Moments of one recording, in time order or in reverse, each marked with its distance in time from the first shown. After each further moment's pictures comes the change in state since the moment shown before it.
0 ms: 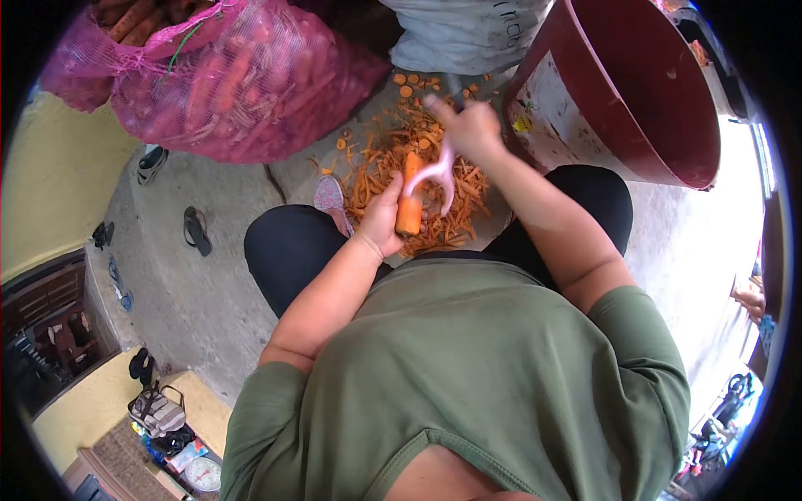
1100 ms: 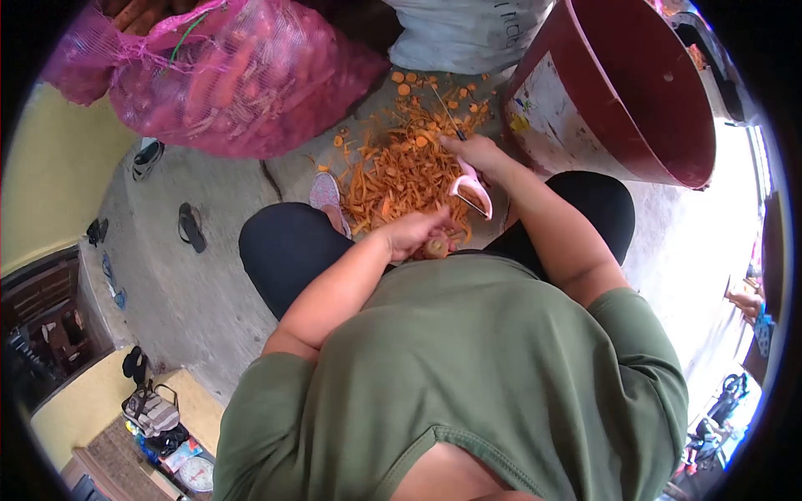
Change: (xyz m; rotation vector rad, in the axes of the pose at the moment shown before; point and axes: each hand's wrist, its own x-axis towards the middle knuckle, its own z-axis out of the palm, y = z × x) left_hand 0.015 -0.032 -0.013 0.591 -0.244 -0.437; right_hand 0.008 0.055 0.016 0.136 -0.357 0.247
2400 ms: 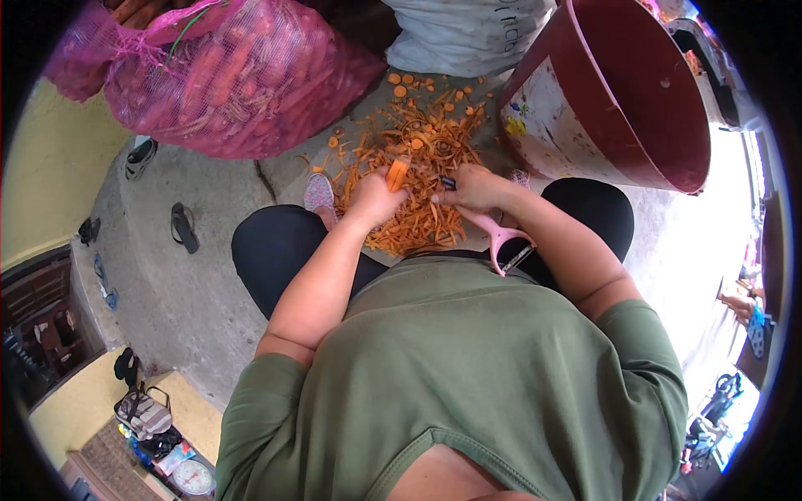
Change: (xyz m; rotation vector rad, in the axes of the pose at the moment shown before) left_hand -0.021 0.038 -0.034 0.888 0.895 0.359; right_hand -0.045 -0.005 0.007 -0.773 -0.263 -0.247
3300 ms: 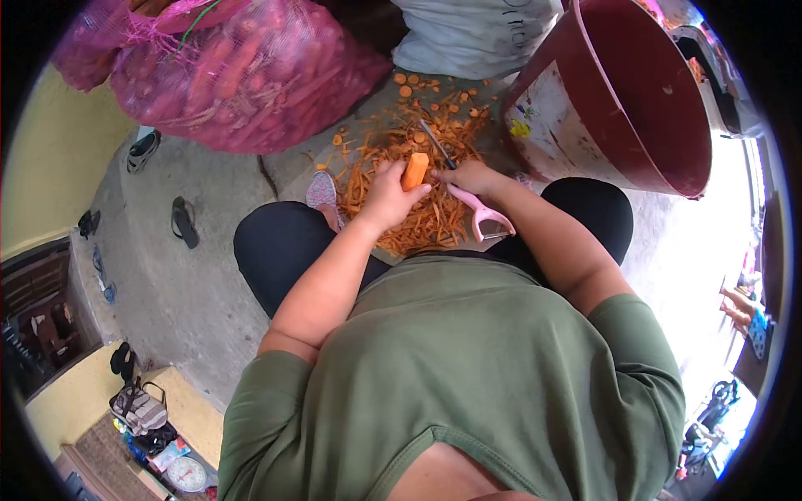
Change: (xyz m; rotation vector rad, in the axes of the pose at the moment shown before) left_hand -0.009 0.005 0.007 0.044 0.184 0.340; right_hand 0.042 0.023 0.023 0.472 -0.025 0.201
